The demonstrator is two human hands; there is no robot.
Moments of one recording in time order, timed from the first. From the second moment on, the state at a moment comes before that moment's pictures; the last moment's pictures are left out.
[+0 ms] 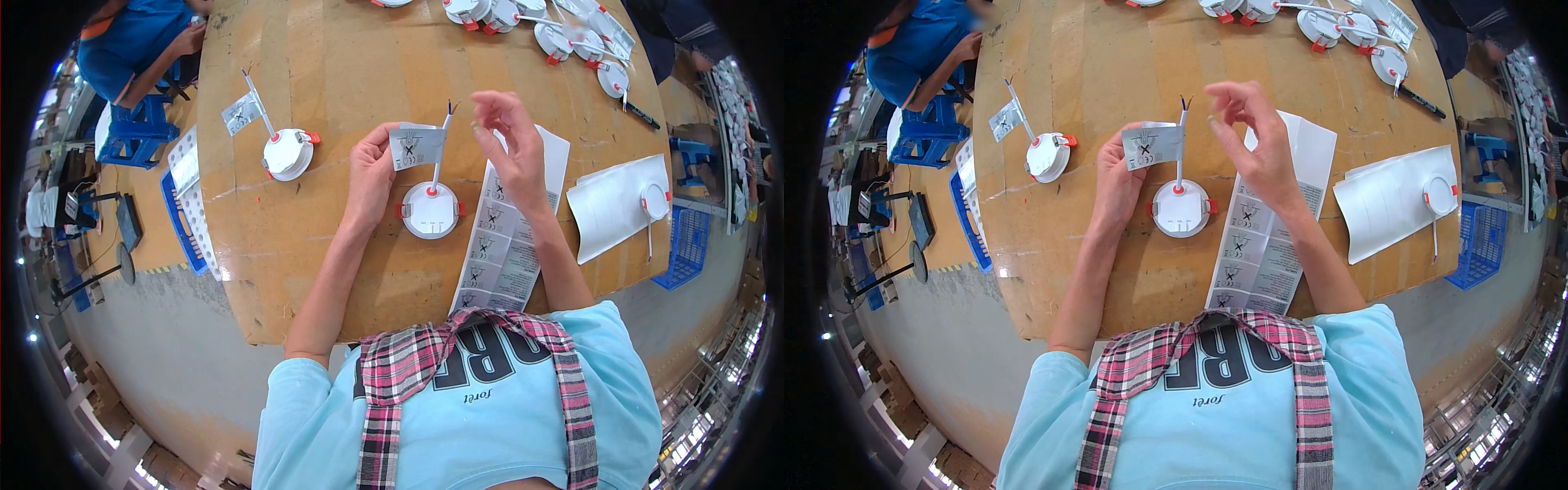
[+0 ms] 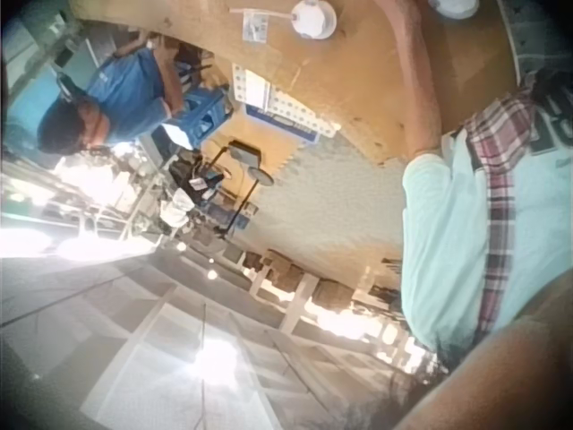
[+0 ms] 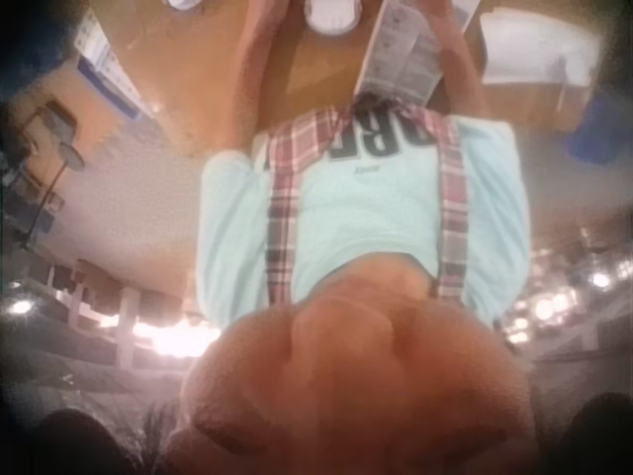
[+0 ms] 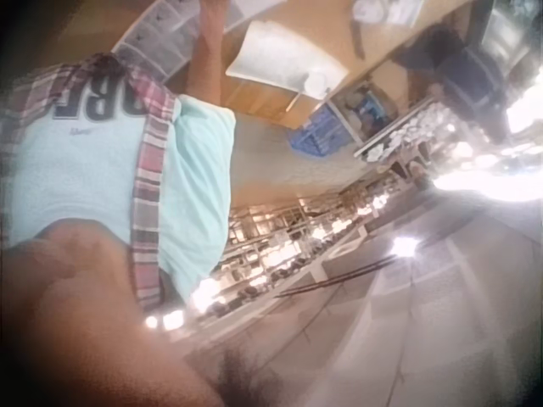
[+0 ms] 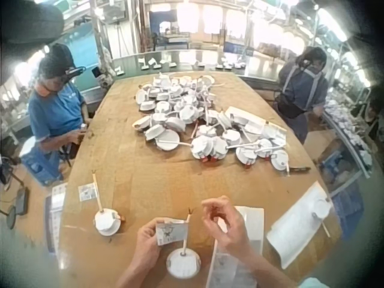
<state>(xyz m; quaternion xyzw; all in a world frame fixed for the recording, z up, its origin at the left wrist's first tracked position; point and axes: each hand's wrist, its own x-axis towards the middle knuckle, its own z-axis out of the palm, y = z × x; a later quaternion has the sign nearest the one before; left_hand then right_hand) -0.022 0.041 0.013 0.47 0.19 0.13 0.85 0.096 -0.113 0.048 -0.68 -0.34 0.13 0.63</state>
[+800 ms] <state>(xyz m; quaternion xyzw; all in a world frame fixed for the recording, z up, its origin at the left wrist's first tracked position) -0.025 0.069 0.024 0.32 0.10 0.14 0.93 0.120 -0.088 0.086 -0.65 -0.63 0.19 0.39</state>
